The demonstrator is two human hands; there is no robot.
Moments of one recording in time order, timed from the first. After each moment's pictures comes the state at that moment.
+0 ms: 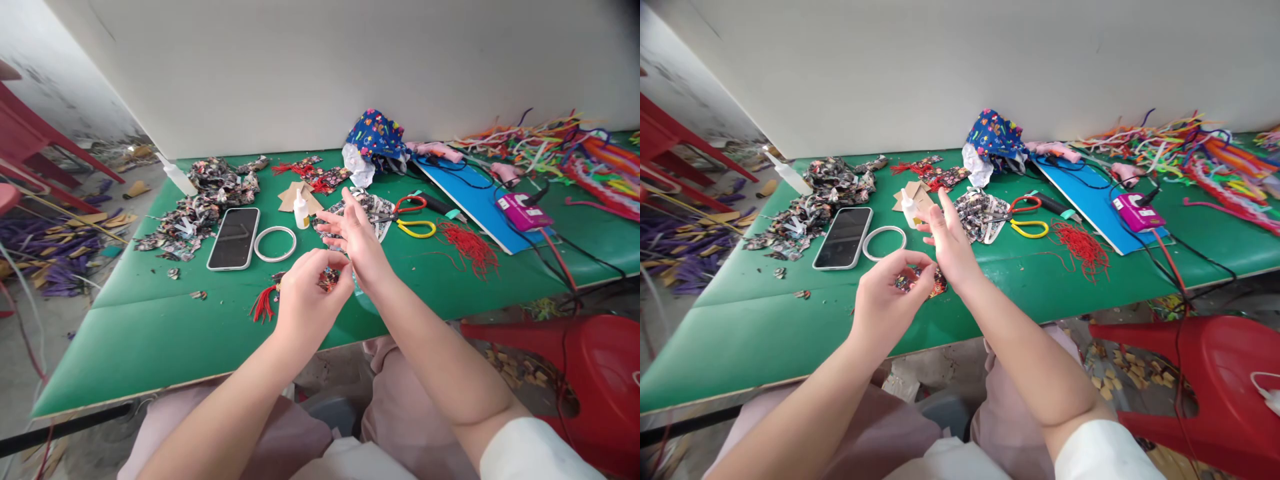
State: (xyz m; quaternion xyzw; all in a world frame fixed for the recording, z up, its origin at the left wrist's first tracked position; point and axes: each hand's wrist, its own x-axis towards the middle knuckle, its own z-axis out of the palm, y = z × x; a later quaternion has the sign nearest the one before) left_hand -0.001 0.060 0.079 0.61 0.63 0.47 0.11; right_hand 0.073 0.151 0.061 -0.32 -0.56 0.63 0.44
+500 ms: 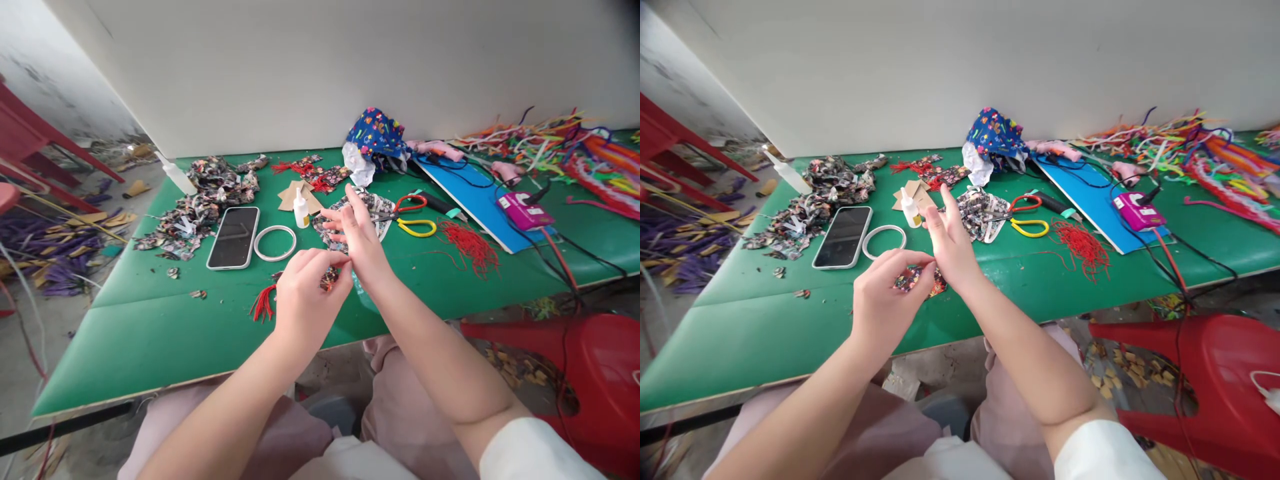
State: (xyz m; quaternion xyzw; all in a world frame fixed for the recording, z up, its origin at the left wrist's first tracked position) left_hand -0.002 0.061 0.075 0.64 0.62 0.46 -0.01; right_hand 0.076 0.148 0.065 -0.33 -0.61 0.57 0.45
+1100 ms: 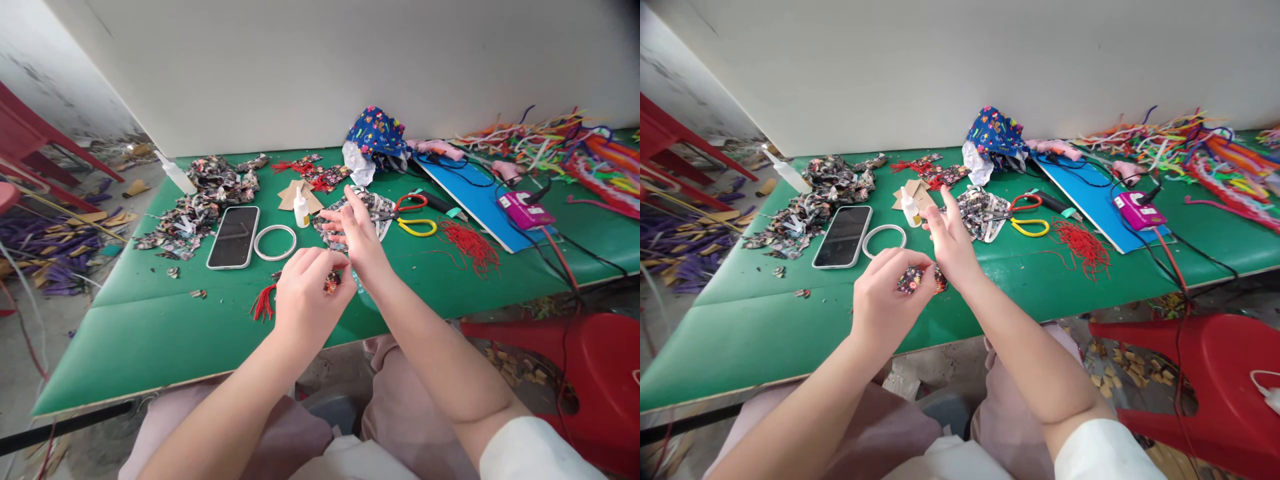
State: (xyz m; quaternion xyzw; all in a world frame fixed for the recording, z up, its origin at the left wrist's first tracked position) left_hand -0.003 0.062 0.074 0.67 0.59 0.44 -0.06; right_hand 0.073 0.154 0.055 -0.34 -0.61 0.56 0.45
